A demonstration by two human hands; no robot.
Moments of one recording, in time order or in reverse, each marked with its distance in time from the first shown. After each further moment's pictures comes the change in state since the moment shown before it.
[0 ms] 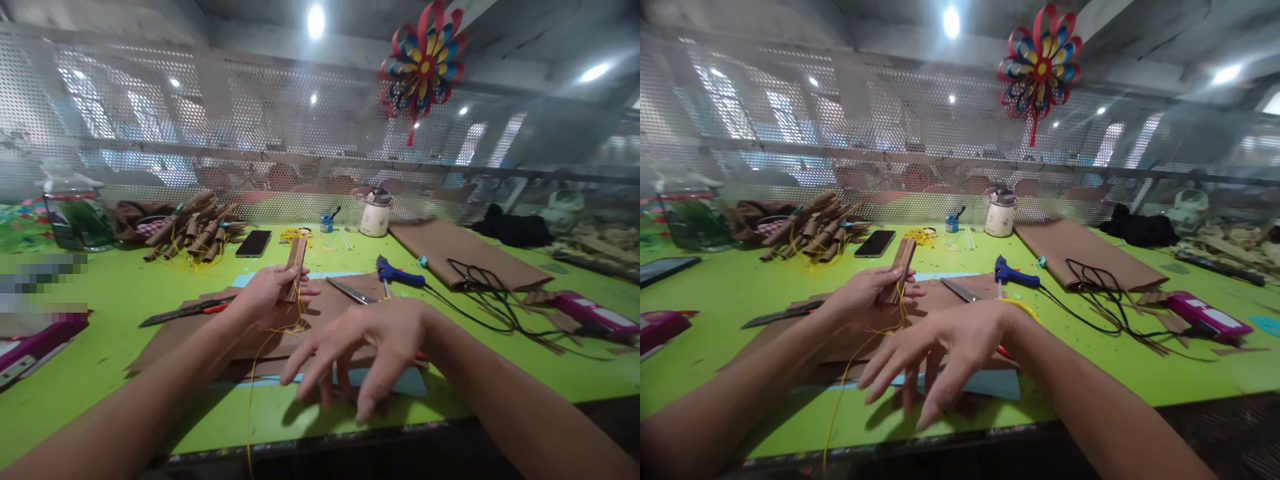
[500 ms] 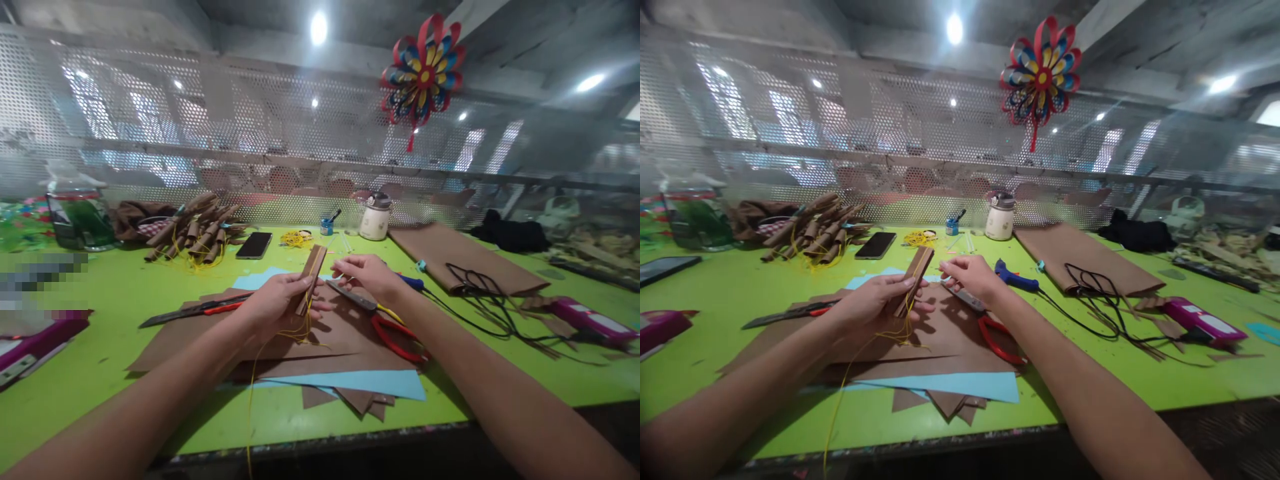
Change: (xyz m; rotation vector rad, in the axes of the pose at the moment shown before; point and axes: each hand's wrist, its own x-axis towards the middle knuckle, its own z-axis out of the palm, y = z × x) left_hand -0.014 -0.005 0.009 0.034 -0.170 -0.068; right_hand 0.000 0.068 -0.055 0.119 1.174 0.143
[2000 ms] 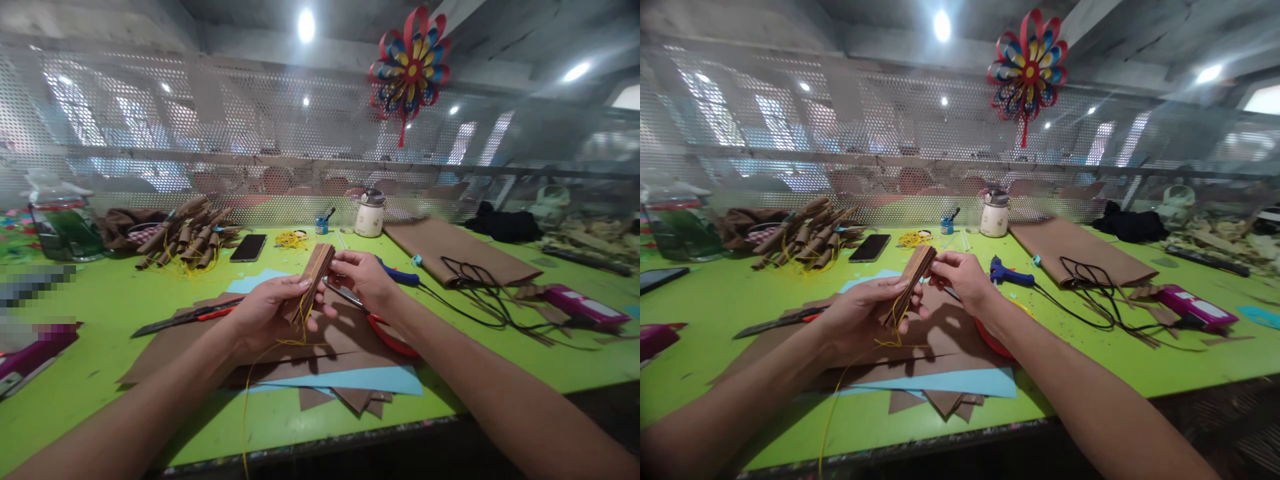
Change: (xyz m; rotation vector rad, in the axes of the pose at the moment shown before) left_hand -0.009 0.003 -0.002 -0.147 -0.272 0.039; right_hand -0.014 -0.009 0.021 0.409 0.005 -0.094
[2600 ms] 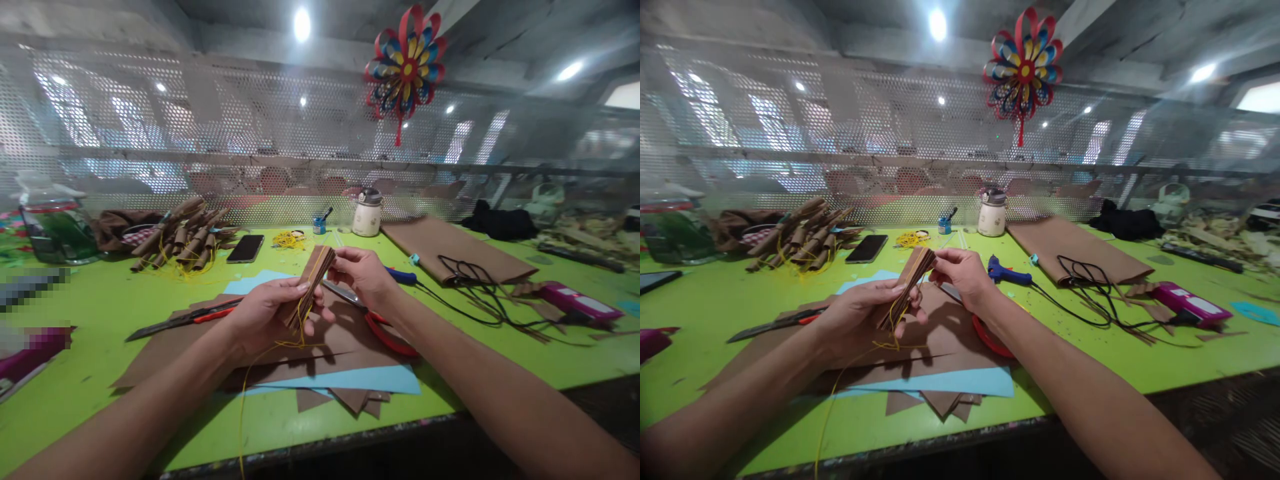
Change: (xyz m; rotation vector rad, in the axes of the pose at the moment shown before) left_hand 0.001 0.000 -0.001 0.066 -0.064 -0.041; right_hand 0.005 0.000 -0.005 0.045 0.071 -0.022
